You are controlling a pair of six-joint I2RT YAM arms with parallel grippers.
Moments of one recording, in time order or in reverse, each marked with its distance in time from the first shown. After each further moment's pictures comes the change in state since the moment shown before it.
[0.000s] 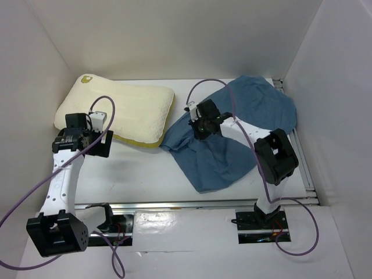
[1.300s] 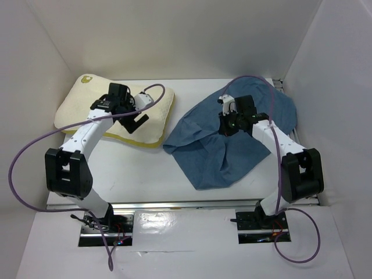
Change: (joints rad) left arm -0.336 0.530 0.377 0.151 0.077 0.388; right arm -0.308 -0.284 -0.165 -0.076 -0.200 -0.069
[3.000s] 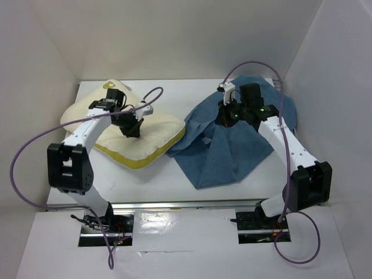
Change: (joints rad) left arm 0.064 0.094 -0.007 -0.149 0.391 0.064; right arm 0.020 -0.082 0.180 -0.144 -0.132 -0.016
